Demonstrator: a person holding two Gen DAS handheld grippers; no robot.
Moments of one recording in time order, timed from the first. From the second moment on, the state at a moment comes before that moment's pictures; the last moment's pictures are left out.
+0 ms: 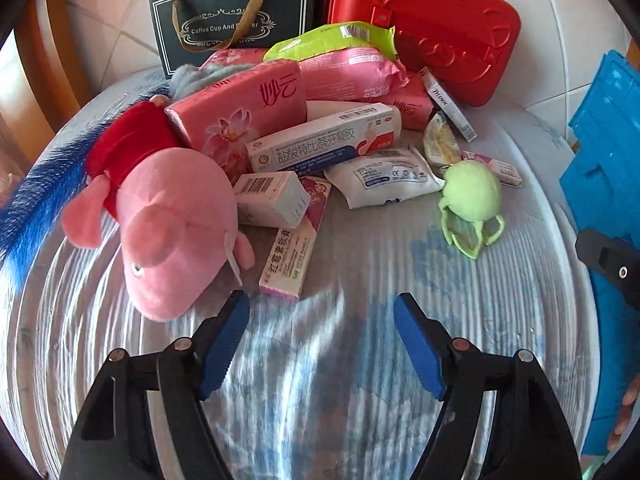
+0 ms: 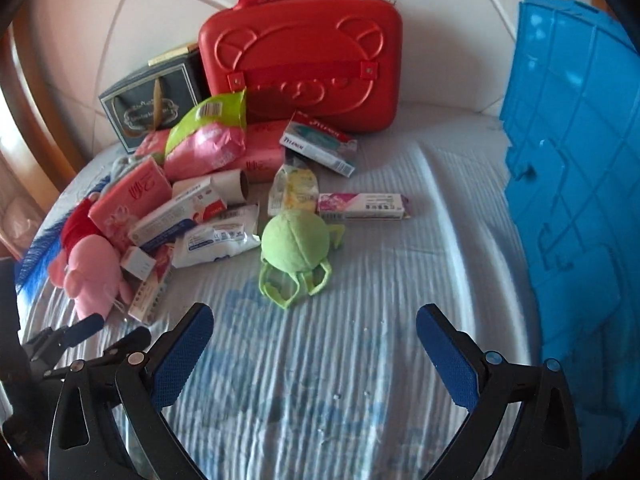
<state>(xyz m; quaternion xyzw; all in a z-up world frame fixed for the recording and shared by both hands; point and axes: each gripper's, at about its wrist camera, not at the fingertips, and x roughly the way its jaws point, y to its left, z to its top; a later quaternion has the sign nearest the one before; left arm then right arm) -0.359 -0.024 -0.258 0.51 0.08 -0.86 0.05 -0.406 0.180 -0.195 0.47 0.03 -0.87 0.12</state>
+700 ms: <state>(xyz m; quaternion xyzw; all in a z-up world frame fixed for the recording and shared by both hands) -0.425 -0.009 -0.298 0.53 0.06 -0.84 0.06 -0.499 0.127 -0.290 0.51 0.08 -0.84 0.13</state>
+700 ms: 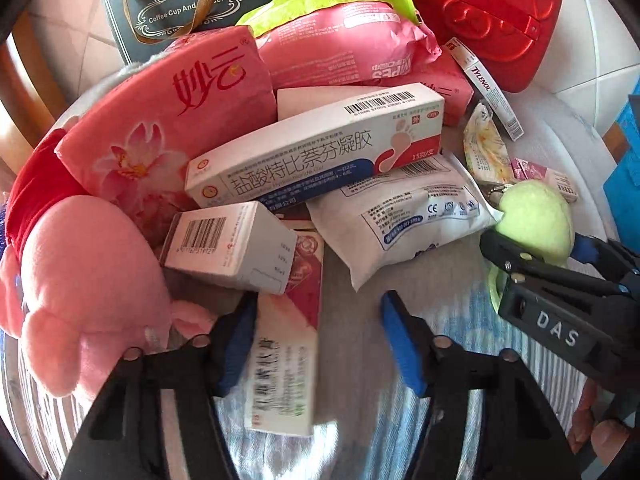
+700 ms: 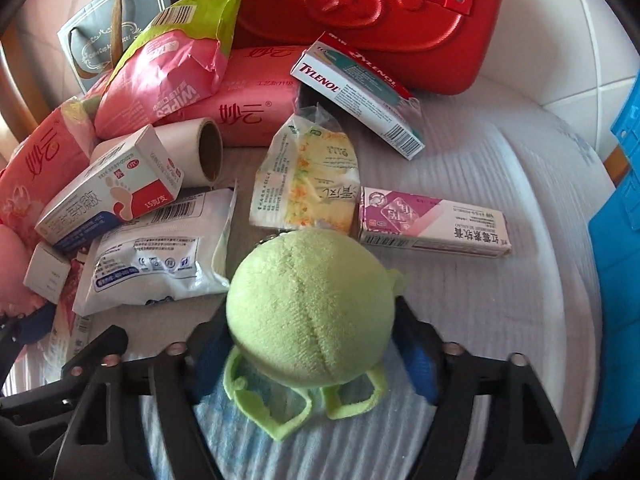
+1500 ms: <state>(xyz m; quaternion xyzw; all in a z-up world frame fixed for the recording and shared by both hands) -0.387 -0.003 -0.269 0.50 0.05 -0.87 0.05 -0.452 0.130 -0.257 0.49 0.08 -0.85 0.15</state>
